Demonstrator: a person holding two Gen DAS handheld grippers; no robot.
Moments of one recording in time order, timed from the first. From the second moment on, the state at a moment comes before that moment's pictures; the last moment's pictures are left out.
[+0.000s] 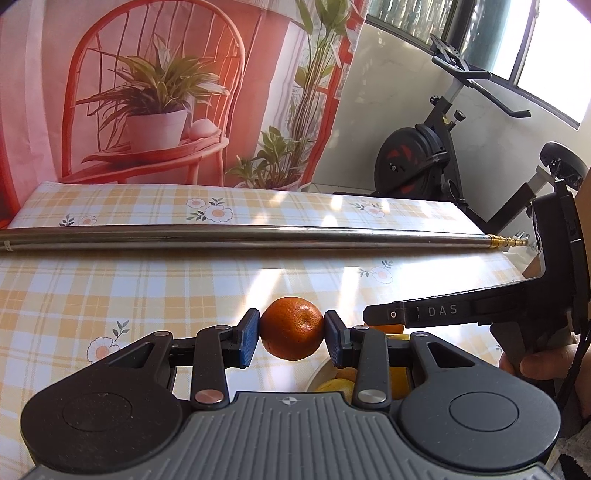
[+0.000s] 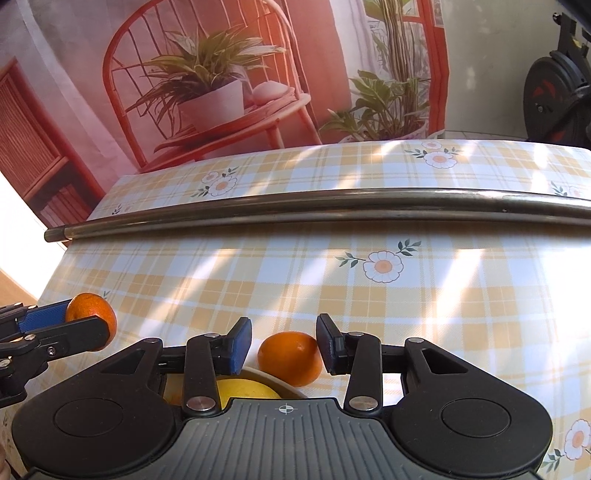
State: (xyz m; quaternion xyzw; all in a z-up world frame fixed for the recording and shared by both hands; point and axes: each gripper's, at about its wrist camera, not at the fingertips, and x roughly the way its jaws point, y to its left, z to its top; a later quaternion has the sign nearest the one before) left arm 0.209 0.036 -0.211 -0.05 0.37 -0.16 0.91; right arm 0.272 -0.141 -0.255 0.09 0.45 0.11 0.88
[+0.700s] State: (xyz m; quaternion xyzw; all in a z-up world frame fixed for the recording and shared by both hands) left arm 0.194 0.037 -0.210 -0.06 0.38 -0.17 0.91; right arm 0.261 -0.162 -0.256 0.18 0.46 0.08 0.87
